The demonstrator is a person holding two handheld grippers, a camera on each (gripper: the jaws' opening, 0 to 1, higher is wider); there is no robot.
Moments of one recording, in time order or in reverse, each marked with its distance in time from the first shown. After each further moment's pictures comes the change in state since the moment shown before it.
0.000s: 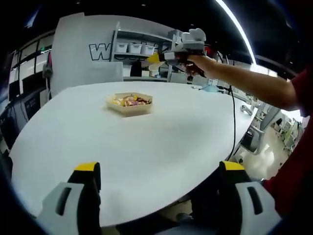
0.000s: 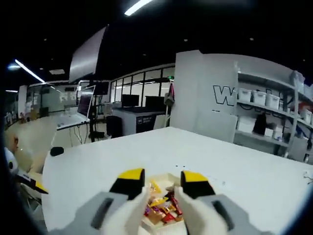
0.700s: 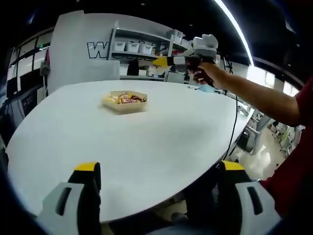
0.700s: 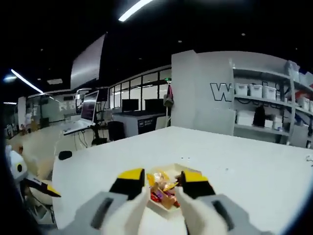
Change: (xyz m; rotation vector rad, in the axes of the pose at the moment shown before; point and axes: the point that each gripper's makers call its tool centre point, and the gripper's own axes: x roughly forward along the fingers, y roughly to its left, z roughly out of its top) left arm 0.002 -0.012 -0.007 -0.018 0.007 -0.037; right arm -0.041 0.018 -0.028 0.088 -0.027 0.003
